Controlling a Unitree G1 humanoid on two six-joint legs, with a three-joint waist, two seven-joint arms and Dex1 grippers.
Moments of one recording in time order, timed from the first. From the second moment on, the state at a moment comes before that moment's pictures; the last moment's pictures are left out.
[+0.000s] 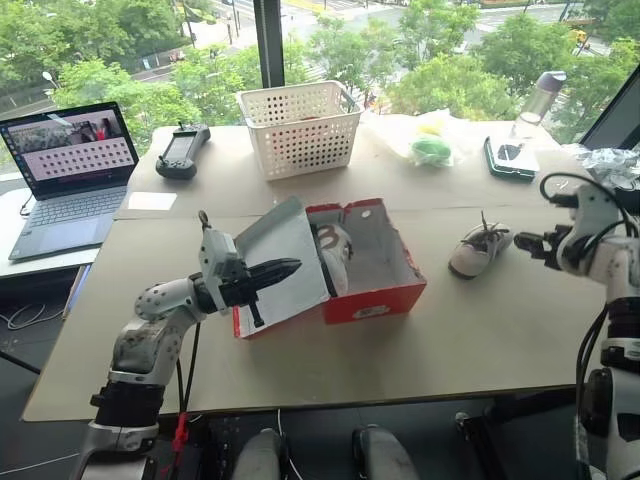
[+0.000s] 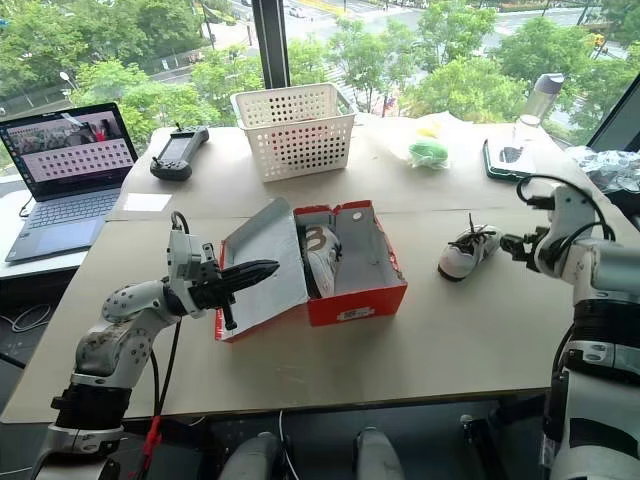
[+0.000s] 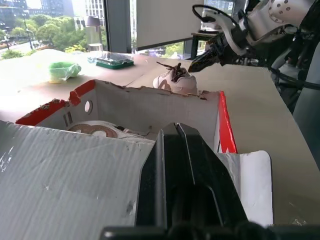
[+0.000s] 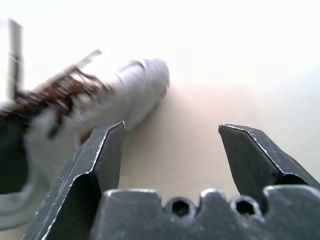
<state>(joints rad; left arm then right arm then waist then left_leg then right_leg) -0.34 0.49 0.04 -0.08 -0.51 0.25 -1.04 -0.94 -0.80 -0.22 0.00 0.52 1.23 0.55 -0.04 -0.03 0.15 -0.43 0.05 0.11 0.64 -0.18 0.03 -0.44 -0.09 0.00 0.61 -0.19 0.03</state>
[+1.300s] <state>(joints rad) -0.32 0.50 0.02 -0.08 -0.51 0.25 -1.01 -0.90 -0.36 0.04 0.05 0.60 1.55 0.50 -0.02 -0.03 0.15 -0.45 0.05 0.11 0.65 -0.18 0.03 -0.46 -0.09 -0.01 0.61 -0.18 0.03</state>
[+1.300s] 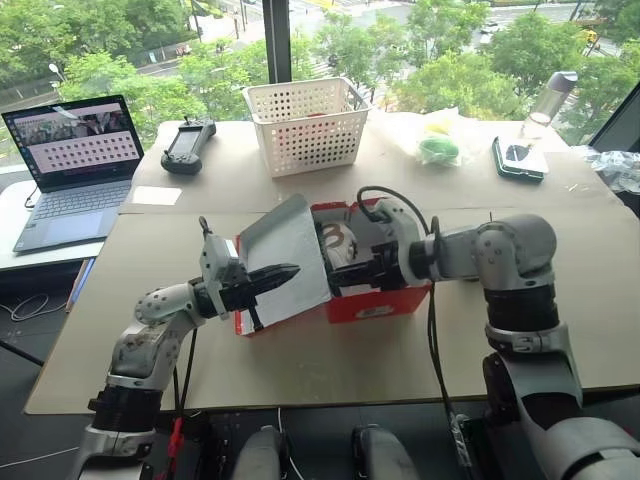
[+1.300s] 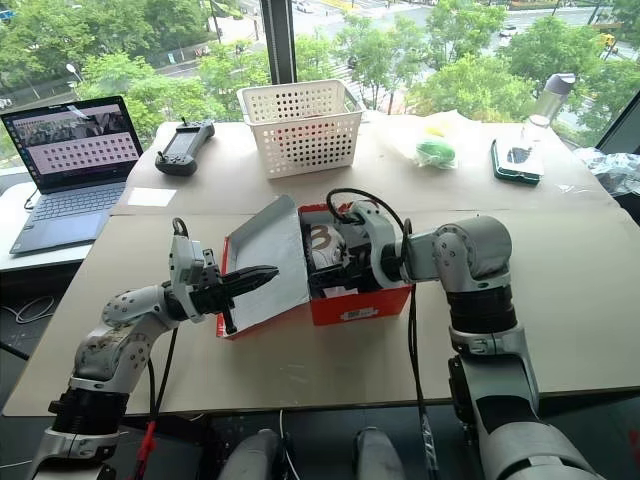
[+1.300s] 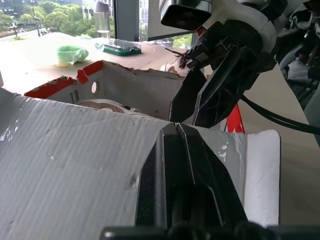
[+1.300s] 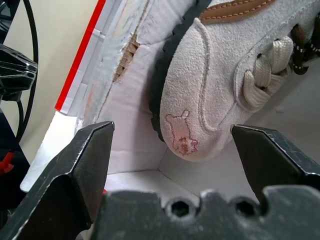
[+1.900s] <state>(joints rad) -0.32 0.50 0.02 -0.08 -0.51 0.25 -1.00 -0.91 -0.36 0.15 0.16 0.48 1.34 0.52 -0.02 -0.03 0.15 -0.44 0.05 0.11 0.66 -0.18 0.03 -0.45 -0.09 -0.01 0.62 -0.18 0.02</state>
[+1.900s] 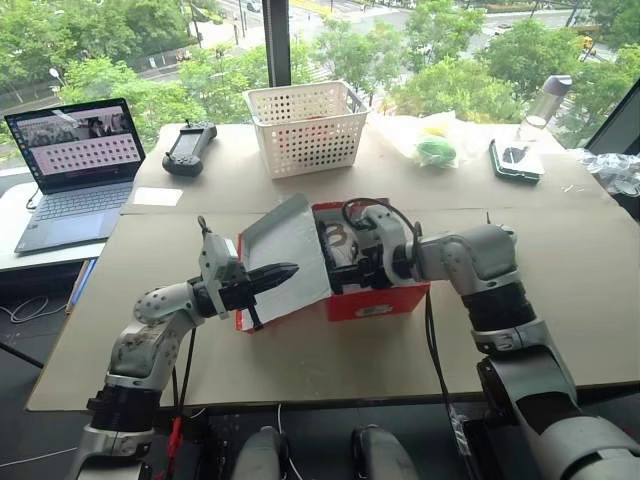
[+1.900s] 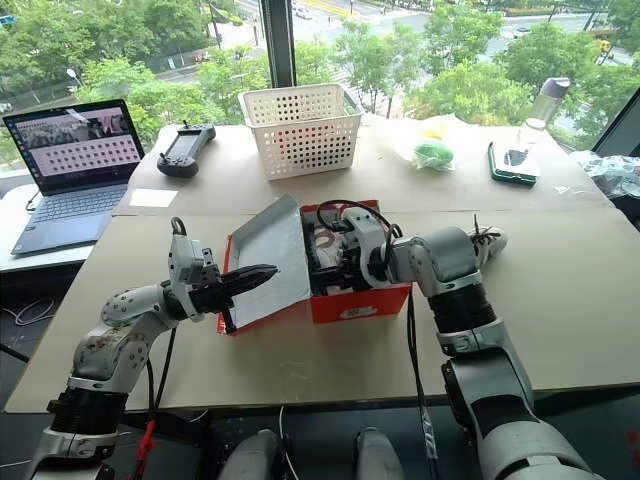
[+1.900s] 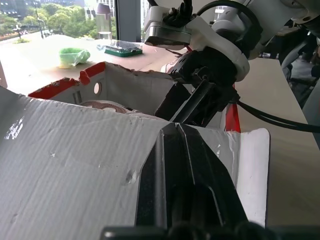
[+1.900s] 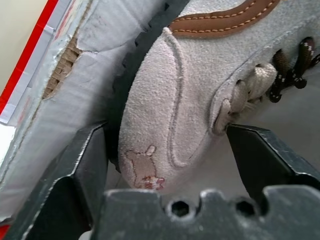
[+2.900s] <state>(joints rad) -0.34 0.50 0.02 -0.07 -0.49 0.25 -1.02 -1.01 -0.48 -0.15 -0.11 0.66 1.61 0.56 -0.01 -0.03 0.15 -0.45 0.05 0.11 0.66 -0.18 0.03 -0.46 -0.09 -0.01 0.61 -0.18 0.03</state>
